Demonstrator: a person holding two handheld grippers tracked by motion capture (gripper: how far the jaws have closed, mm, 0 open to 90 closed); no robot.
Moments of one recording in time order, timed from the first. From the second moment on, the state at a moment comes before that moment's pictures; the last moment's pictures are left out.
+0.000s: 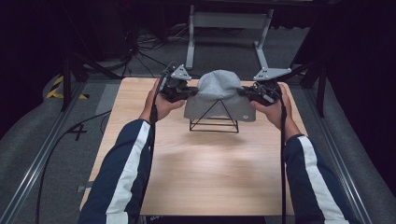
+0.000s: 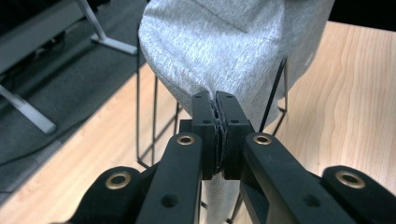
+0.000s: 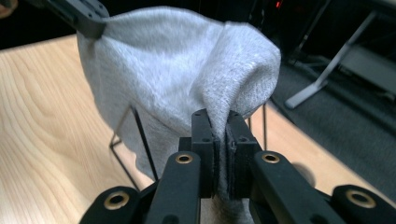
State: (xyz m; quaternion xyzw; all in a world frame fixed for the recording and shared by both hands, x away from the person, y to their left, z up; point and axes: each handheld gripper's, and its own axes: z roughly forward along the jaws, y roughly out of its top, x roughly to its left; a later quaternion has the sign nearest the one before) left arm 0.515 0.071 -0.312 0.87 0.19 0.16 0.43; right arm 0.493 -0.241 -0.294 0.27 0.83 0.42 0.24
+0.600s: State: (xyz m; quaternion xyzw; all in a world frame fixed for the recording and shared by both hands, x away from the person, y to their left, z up) left arm 0.528 0.056 -0.393 0.89 0.24 0.15 0.37; right arm 0.511 -0.240 -0.381 0.32 0.85 0.38 0.19
